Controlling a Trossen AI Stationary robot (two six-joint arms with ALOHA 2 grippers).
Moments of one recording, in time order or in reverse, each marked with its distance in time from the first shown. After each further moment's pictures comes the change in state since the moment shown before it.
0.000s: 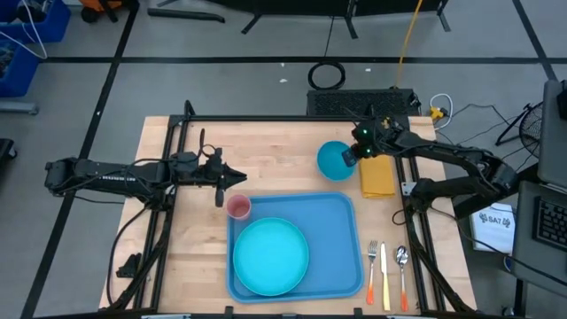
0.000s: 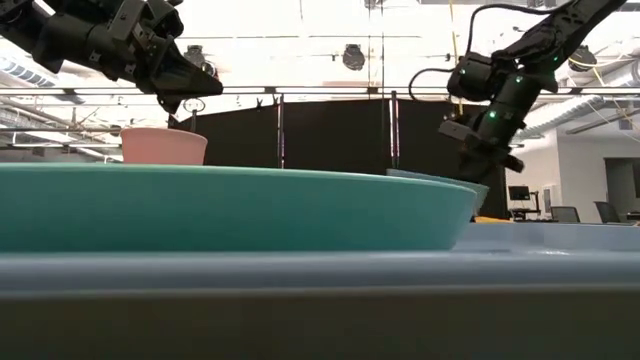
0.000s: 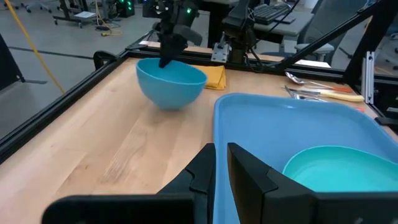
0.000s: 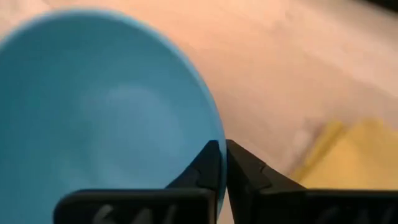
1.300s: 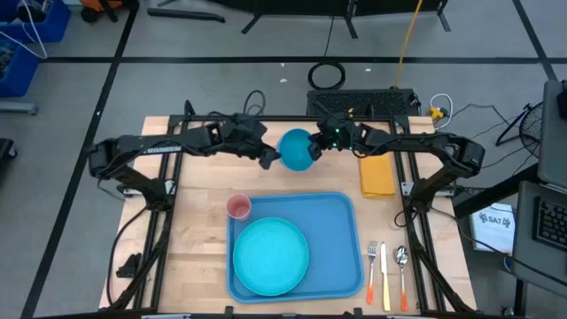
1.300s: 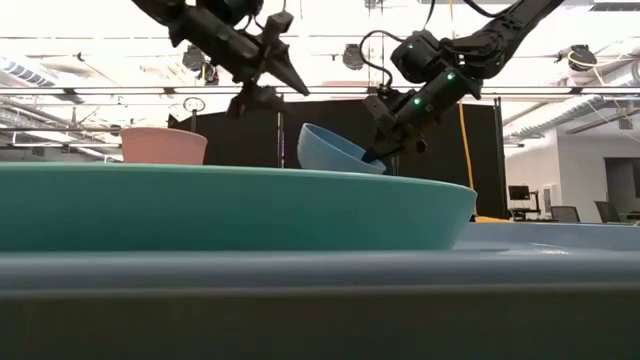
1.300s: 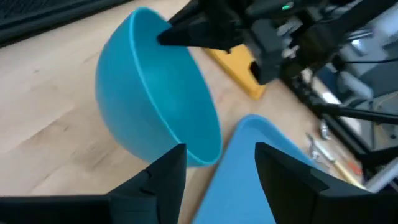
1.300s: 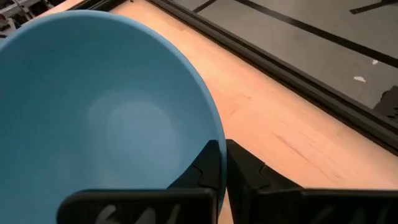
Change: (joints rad) left arm 0.224 0.628 0.690 -0.413 0.142 -0.475; right arm 0.205 0.324 0.233 0.451 0.073 -0.031
